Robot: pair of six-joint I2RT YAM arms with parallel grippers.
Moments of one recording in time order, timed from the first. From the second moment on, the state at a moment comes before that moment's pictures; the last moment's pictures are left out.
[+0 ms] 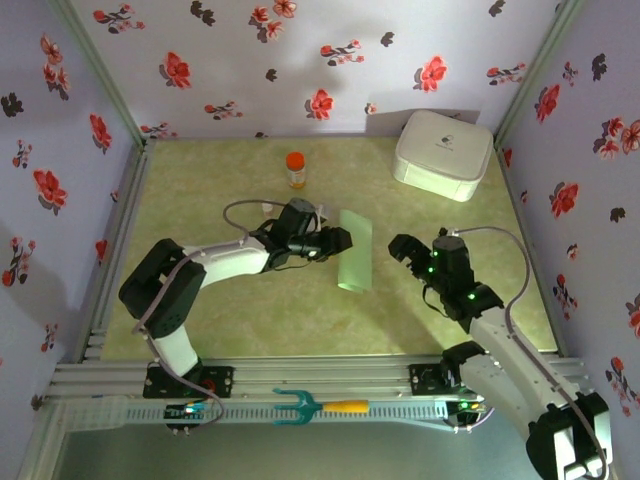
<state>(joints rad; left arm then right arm) -0.78 1.74 0.99 0.16 0.45 -1.05 0.35 0.79 0.45 -0.26 -0.07 0.92</state>
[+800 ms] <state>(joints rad) -0.79 1.82 0.97 -0.01 0.38 -1.00 0.35 1.01 0.46 -0.08 -0.32 0.93</state>
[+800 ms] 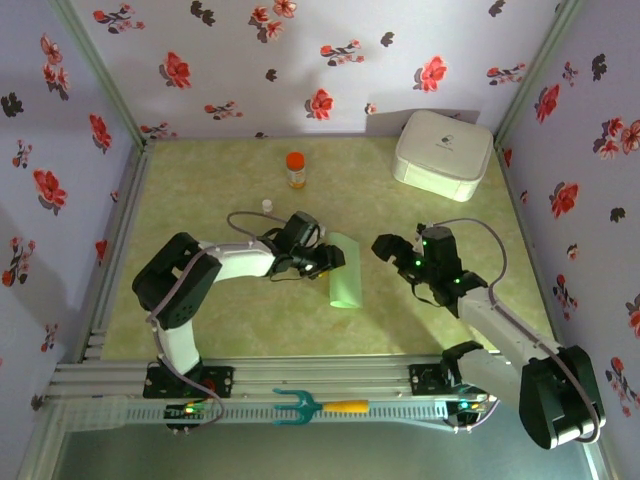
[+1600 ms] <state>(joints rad) -0.85 1.82 1.08 -0.34 0.08 -0.86 0.35 1.06 0.46 -0.05 -0.36 0.93</state>
